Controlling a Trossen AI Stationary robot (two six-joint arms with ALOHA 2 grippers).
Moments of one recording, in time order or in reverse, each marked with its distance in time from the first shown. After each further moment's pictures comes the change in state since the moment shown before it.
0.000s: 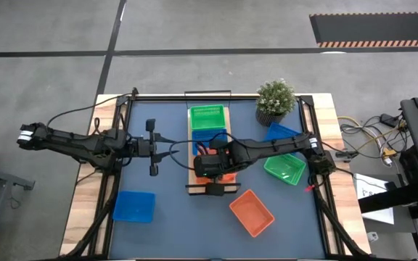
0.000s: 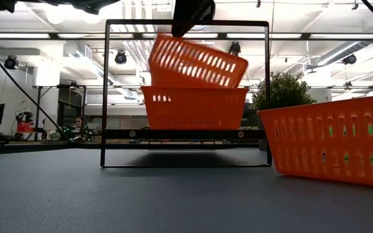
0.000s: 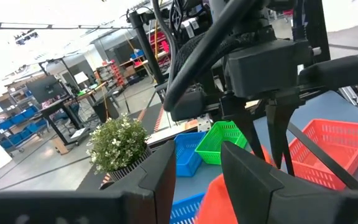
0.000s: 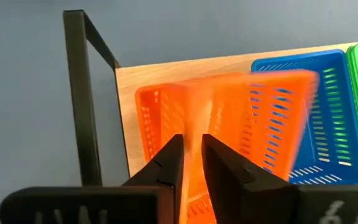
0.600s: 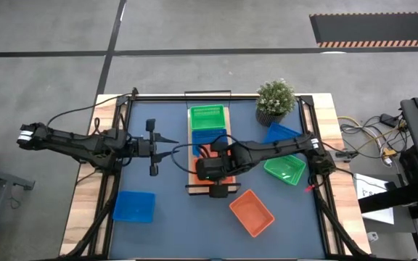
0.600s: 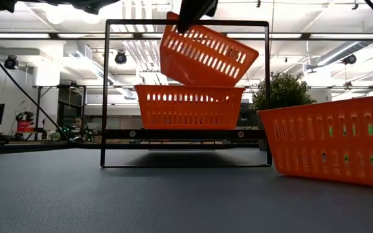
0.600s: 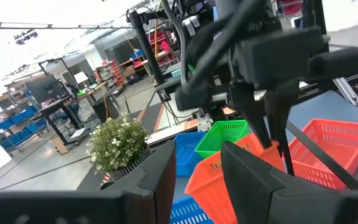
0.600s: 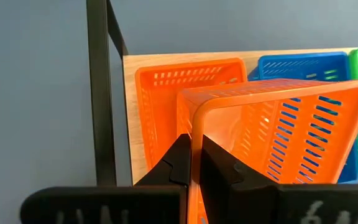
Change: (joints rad) left arm 0.000 0.000 0.000 0.000 0.000 0.000; right arm 0.020 -0.014 0.002 -0.031 0.006 -0.045
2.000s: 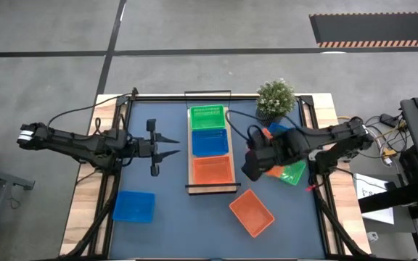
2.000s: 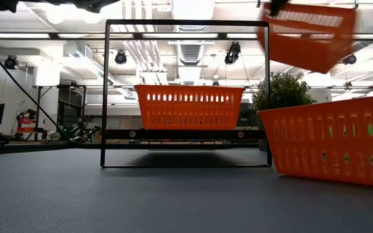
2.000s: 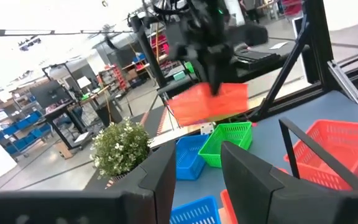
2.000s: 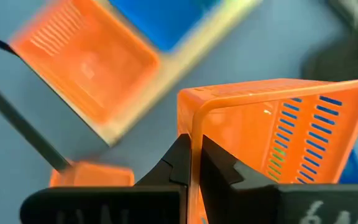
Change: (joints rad) left arm 0.000 0.017 0.002 0.027 0.000 0.024; right arm 0.060 -0.488 -0.448 -0.210 0.151 0.796
